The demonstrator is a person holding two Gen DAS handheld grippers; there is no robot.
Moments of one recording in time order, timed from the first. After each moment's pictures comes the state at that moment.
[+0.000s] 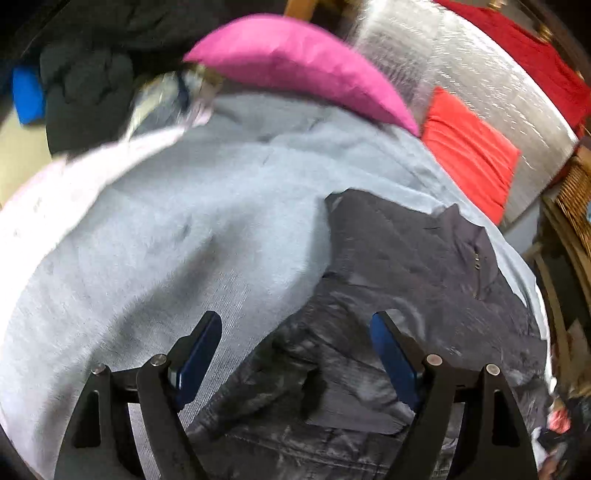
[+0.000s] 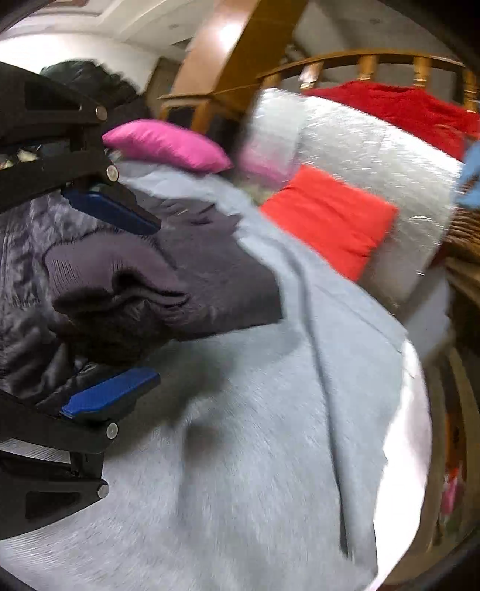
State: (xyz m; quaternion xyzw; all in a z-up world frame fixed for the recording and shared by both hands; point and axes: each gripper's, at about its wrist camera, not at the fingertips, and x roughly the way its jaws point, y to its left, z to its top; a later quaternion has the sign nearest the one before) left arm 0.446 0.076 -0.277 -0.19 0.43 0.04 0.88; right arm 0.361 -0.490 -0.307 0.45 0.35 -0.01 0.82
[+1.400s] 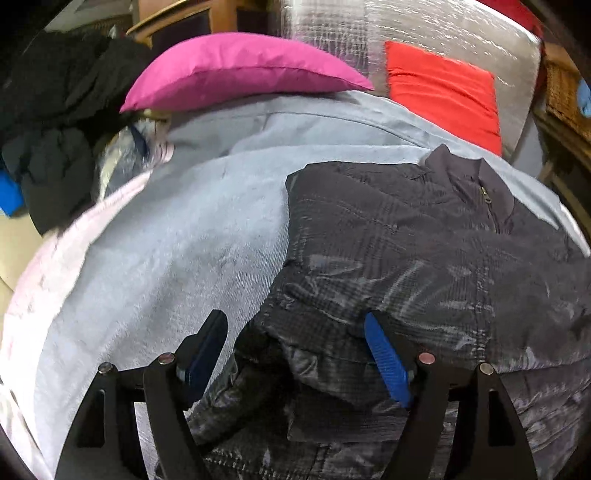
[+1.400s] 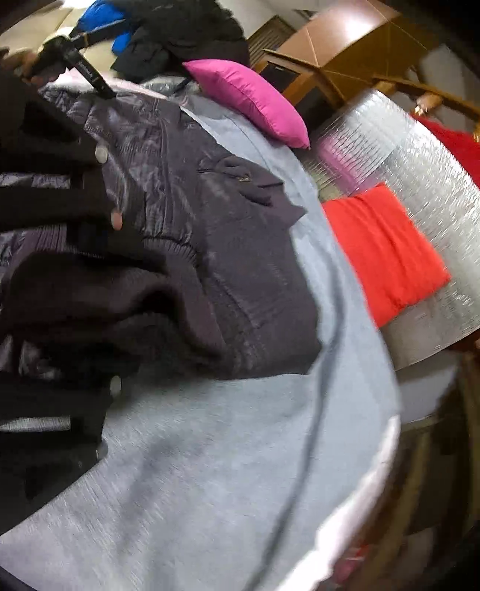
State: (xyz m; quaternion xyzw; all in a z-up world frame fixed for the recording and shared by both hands) left arm 0.455 0.013 -0.287 0.00 0.41 0.04 0.91; right arm 0.388 -0.430 -0.294 0.25 0.36 -0.02 0.90
